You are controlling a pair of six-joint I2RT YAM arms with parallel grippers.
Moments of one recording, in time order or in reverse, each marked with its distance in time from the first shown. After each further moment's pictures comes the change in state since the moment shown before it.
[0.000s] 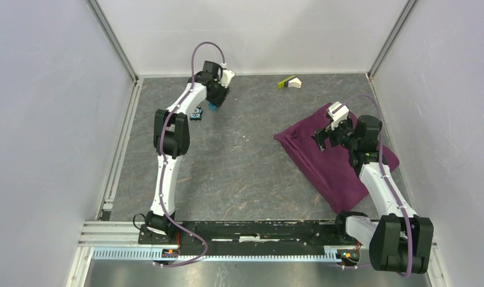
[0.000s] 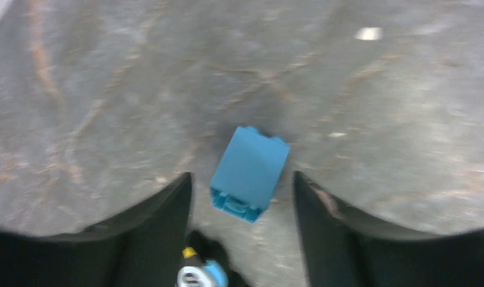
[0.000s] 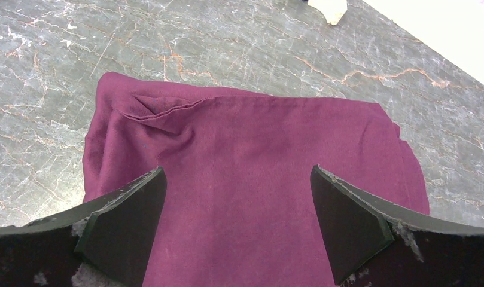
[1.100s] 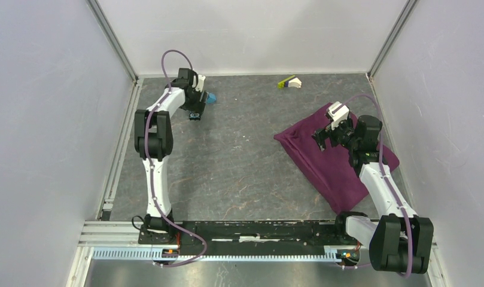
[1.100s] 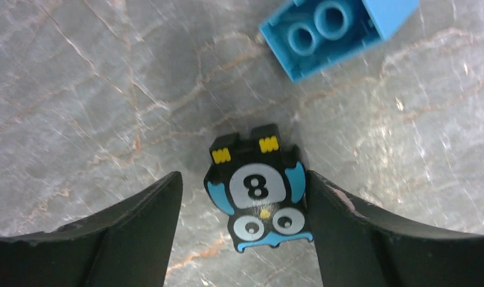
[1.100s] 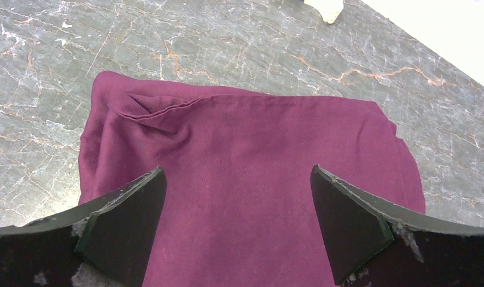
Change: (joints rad) left arm 0.169 -0.170 -0.325 0.094 -0.044 -0.217; right arm 0.000 -0.001 0.000 -0.001 0.010 -0.004
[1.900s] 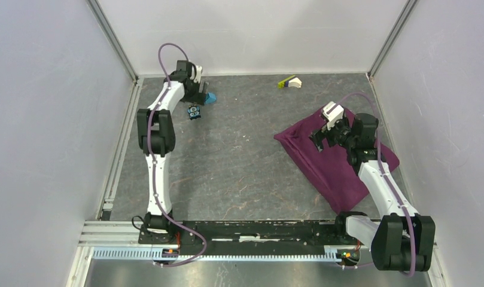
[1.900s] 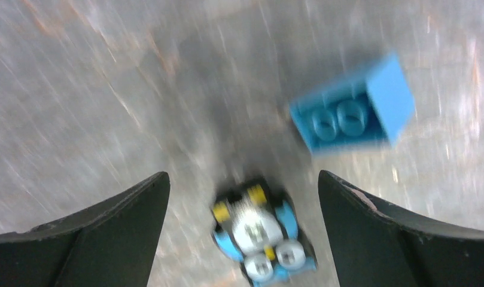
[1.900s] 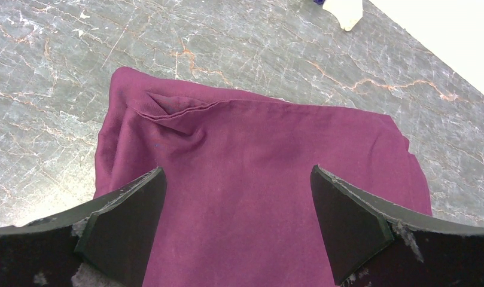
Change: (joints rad) left arm 0.023 0.203 0.391 -0.100 -0.003 -0.066; right arm 0.047 0.010 0.031 -0.053 0.002 -0.045
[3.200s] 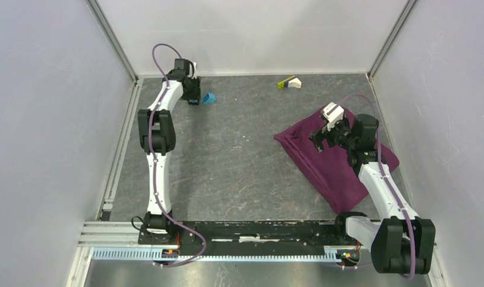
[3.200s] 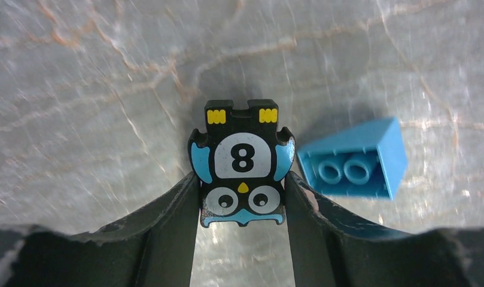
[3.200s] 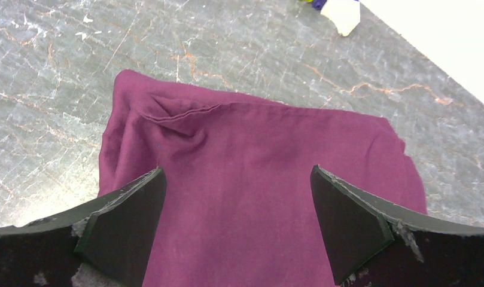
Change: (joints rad) left arm 0.022 -0.015 -0.049 0.029 0.037 -0.169; right arm 0.000 -0.008 -0.001 0.000 -0.002 0.000
